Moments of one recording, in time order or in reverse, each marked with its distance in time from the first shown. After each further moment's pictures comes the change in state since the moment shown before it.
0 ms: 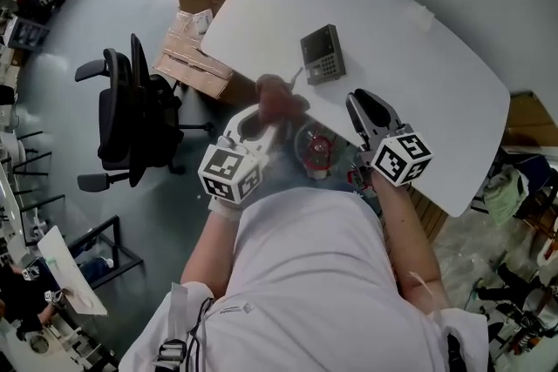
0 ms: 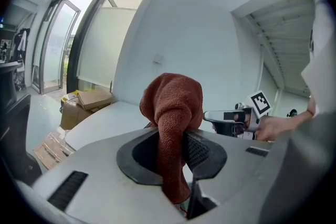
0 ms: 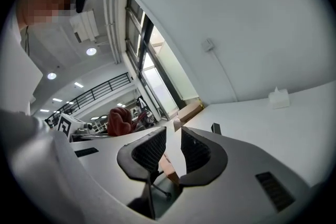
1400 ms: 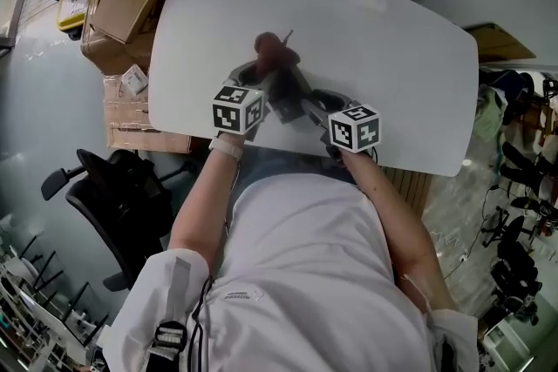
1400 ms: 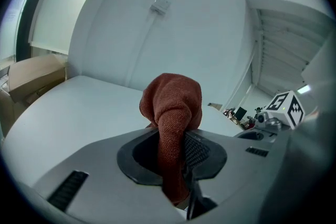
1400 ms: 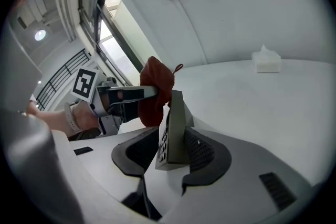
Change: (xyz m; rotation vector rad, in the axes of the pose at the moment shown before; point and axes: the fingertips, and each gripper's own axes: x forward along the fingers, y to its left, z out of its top) left arm 0.290 0.099 -0.019 0.006 0.295 -0.339; right arm 0.120 -0.138 -0.088 0.172 0.364 -0.354
